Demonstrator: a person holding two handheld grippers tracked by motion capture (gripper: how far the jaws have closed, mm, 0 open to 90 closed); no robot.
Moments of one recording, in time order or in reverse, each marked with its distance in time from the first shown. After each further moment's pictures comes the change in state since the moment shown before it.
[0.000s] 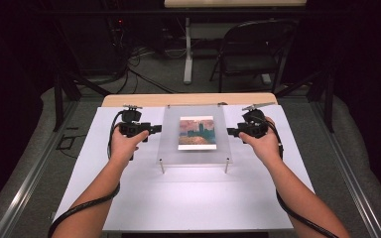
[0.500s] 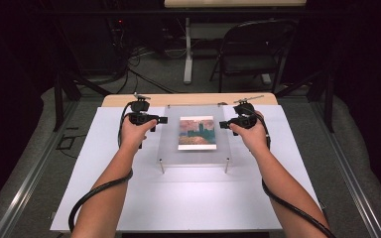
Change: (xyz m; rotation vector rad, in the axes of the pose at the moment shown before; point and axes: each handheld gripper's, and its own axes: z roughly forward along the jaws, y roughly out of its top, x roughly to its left) left arm 0.009 0.028 0.039 0.054 0.025 -0.060; right arm -0.008 0.020 0.044 0.039 -0.004 0.087
